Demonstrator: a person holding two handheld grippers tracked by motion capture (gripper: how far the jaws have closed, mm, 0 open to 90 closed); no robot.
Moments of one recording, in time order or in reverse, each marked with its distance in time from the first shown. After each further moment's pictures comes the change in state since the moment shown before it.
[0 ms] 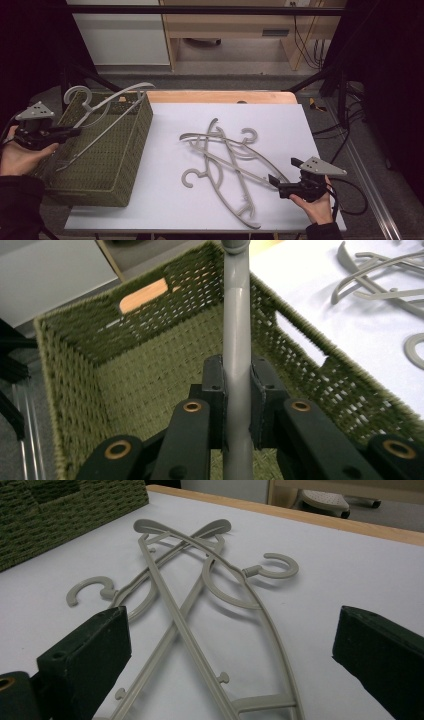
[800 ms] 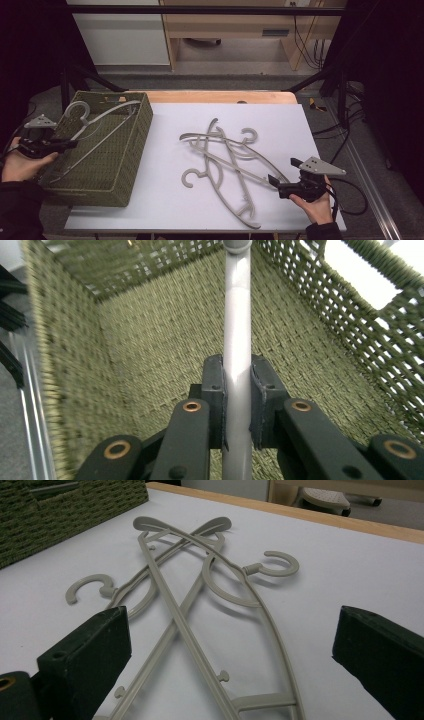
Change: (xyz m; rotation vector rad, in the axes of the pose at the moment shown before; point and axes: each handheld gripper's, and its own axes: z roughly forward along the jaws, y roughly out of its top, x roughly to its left) left arm 0.014 -0.039 0.031 0.142 0.020 -0.071; right arm 0.000 0.000 0.001 0.009 0.003 -0.003
